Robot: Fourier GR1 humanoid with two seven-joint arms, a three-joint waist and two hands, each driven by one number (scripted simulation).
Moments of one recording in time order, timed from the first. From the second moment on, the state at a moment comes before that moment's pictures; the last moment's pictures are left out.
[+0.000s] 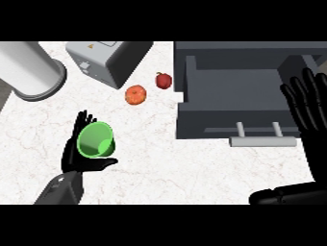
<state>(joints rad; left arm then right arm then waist) -0.41 0.11 0.23 -0.39 0.18 -0.27 -0.89 -0.07 -0.06 -0.02 -2.09 -0.14 0.13 0.16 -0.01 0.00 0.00</state>
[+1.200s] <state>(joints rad) -0.36 0.12 0.25 -0.51 0.21 -0.23 -1.00 -0.09 -0.07 -0.03 -2.11 -0.13 0.11 0.19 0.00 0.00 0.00</state>
